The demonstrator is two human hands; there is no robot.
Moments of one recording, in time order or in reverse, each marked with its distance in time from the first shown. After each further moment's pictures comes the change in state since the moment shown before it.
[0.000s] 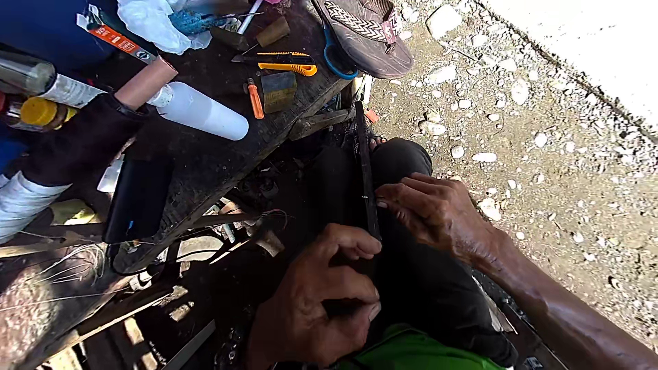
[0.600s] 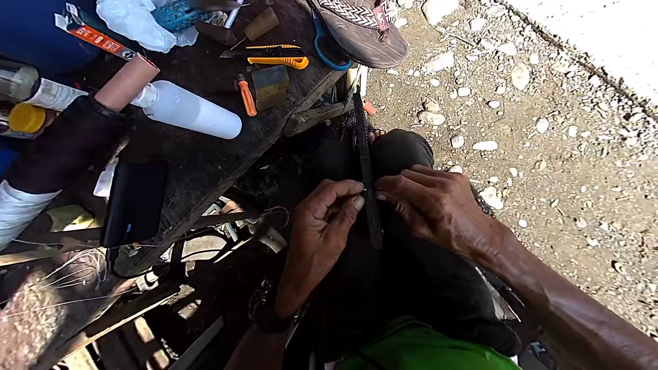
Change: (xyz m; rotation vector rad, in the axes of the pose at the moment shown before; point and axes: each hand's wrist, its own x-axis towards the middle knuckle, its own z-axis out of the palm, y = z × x) left_hand 0.031 -0.042 0.011 0.013 0.363 -0.285; right_hand -0.004 -0.001 0.001 -0.037 0.029 0.026
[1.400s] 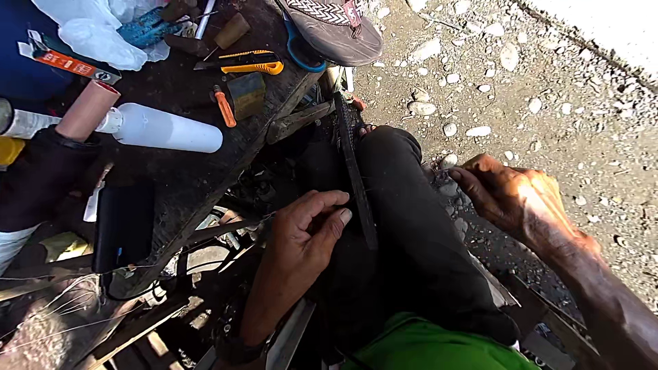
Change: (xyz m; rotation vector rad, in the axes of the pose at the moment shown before) left_hand 0.007 0.030 -0.015 0.263 -0.204 -0.088; right_hand -0.082 0.042 -0.055 -0.311 -0.032 0.564
